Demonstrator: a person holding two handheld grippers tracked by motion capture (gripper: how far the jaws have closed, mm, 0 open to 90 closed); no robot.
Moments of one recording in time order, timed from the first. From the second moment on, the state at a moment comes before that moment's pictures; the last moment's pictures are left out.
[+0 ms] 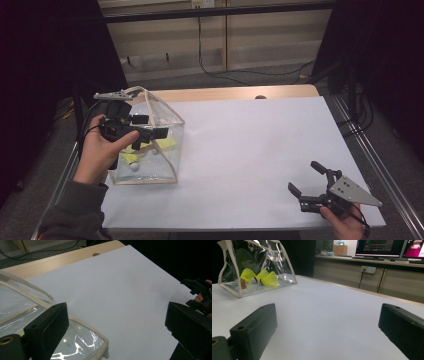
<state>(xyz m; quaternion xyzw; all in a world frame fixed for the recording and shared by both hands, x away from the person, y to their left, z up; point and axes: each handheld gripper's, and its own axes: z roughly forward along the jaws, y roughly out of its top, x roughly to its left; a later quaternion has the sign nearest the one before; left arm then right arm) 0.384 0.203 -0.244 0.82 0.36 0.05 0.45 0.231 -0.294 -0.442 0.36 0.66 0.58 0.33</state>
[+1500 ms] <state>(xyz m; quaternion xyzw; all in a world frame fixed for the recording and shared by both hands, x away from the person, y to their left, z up) 0.361 0.172 -0.271 0.81 0.31 0.02 0.50 0.230 -0.294 -0.442 0.36 0.66 0.57 0.33</state>
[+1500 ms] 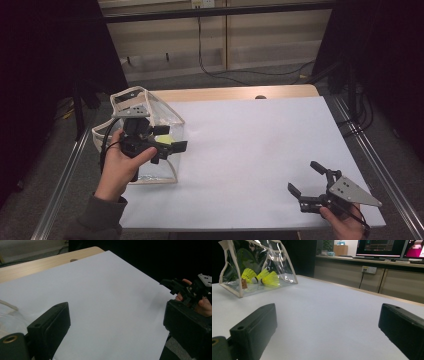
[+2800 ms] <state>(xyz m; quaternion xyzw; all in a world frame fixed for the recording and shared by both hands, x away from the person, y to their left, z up) 0.338 0.153 -0.301 0.80 0.28 0.01 0.52 0.230 -0.293 -0.442 0.36 0.66 0.57 0.33</state>
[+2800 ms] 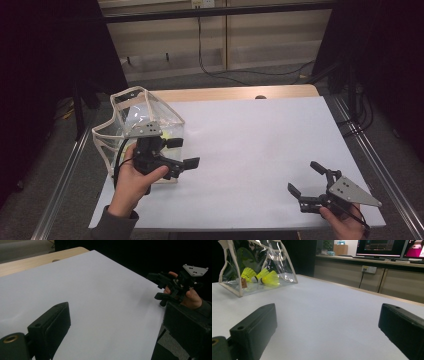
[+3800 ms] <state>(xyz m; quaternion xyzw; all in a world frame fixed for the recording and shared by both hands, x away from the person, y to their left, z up) 0.332 0.151 -0.340 0.81 0.27 0.02 0.52 0.230 -0.294 -0.442 0.36 0.66 0.57 0.33</state>
